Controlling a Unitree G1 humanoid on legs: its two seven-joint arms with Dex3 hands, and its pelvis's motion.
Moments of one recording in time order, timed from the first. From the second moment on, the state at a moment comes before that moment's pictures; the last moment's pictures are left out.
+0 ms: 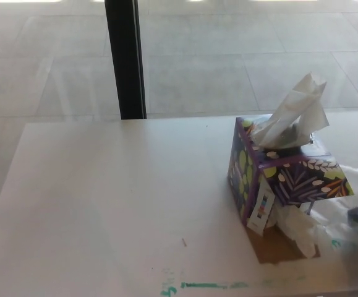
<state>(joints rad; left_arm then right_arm) 0.43 0.68 0.40 1.31 -0.14 -0.13 -0.37 -0.41 -0.86 0.58 0.44 -0.94 0.02 0.04</state>
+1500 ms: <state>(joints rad) 0.44 0.68 0.41 1.31 -0.14 -0.13 -0.37 0.03 -1.04 -0.36 0.30 -0.69 -0.02 0.28</state>
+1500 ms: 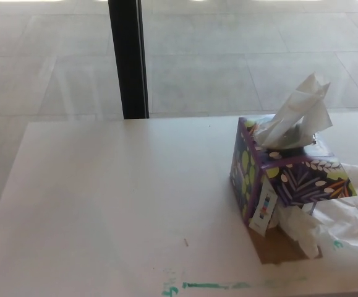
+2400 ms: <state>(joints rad) 0.40 0.68 0.42 1.31 -0.14 -0.13 -0.37 0.18 -0.46 -0.83 0.73 -0.38 -0.09 0.07</state>
